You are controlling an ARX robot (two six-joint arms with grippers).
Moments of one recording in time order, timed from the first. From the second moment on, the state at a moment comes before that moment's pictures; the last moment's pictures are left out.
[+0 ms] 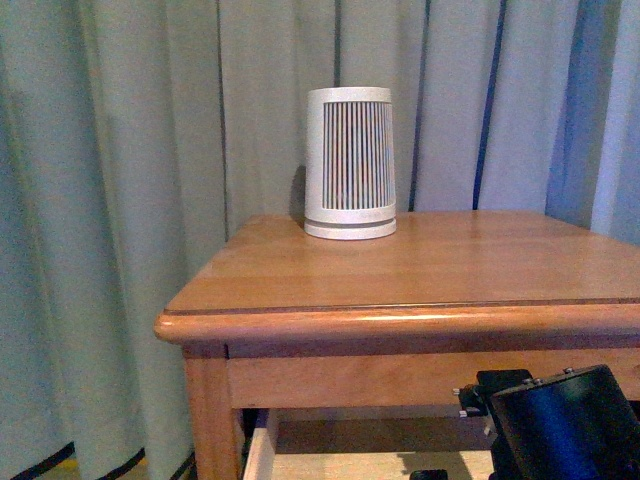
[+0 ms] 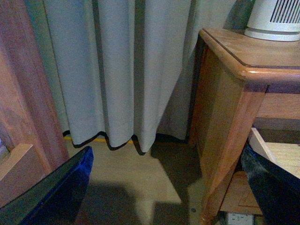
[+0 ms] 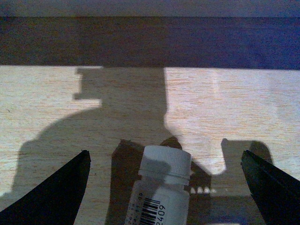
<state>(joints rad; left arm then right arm) 0.00 0.00 0.01 -0.01 0.00 0.00 0.34 2.06 0.81 0.60 0.29 0.23</state>
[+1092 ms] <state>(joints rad) 0.00 0.00 0.01 -0.01 0.00 0.00 0.35 1.86 0.72 0.62 0.31 0.24</state>
